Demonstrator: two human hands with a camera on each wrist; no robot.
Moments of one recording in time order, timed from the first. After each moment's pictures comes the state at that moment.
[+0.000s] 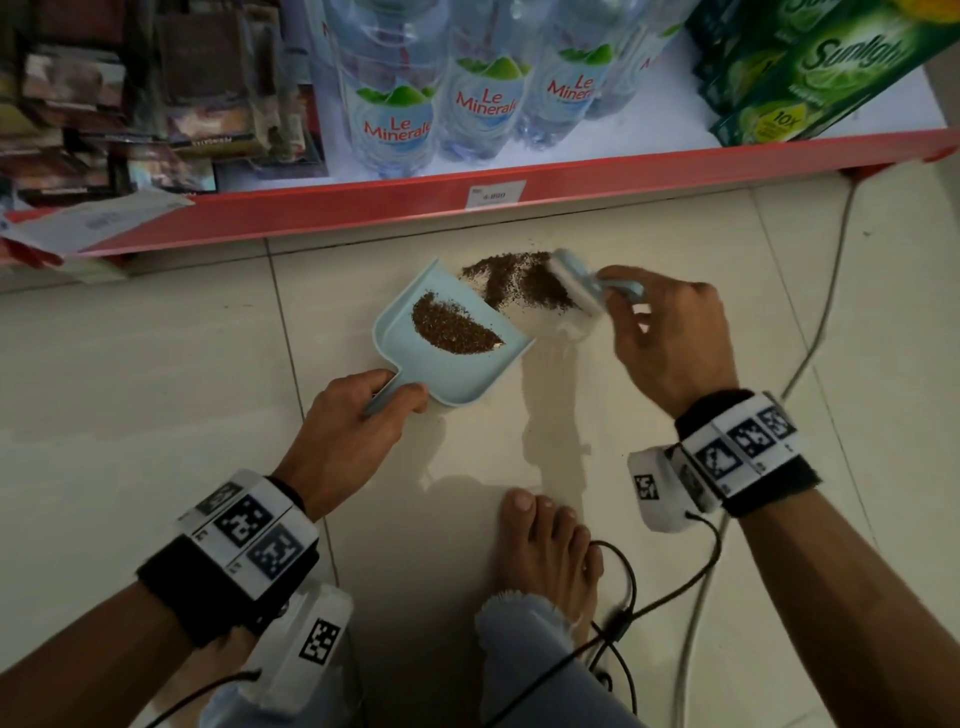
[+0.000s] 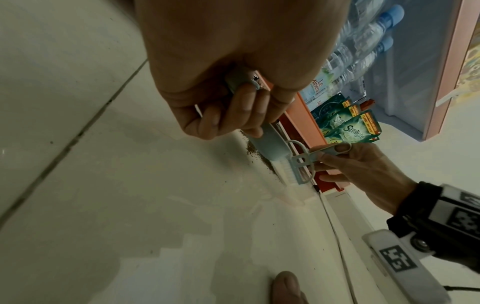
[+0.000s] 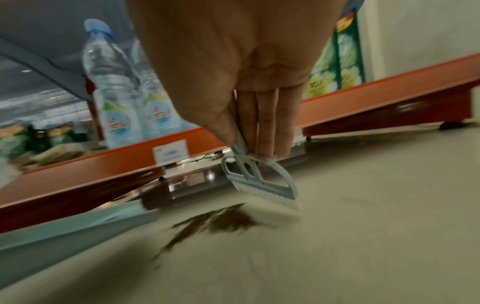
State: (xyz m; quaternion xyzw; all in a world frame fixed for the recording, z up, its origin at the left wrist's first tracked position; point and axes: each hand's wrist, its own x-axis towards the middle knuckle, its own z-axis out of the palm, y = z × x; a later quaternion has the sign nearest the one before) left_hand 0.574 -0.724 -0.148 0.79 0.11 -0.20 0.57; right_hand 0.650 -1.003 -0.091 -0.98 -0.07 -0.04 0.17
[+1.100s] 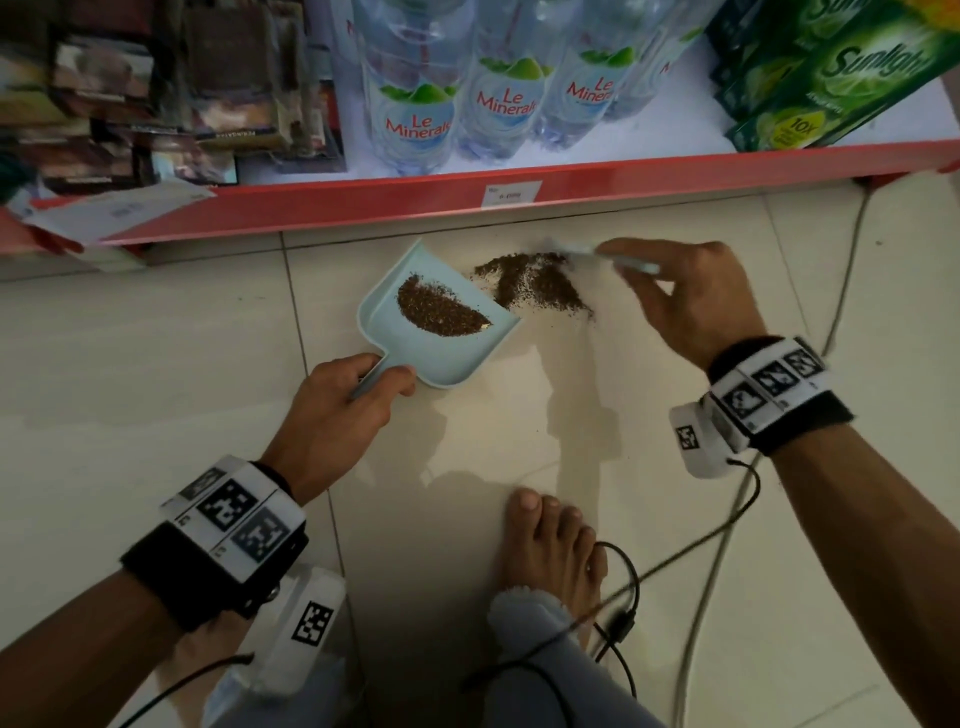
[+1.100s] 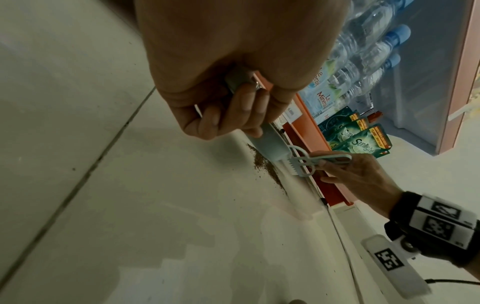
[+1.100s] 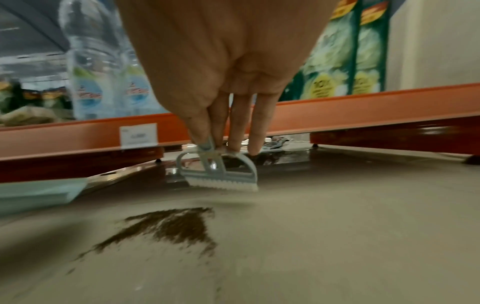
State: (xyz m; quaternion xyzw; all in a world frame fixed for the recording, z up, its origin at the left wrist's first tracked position) left_hand 0.579 -0.708 -0.147 0.76 0.15 -0.20 0.60; right_hand 0.692 -1.025 -0.089 -0.97 -0.16 -0.03 0.16
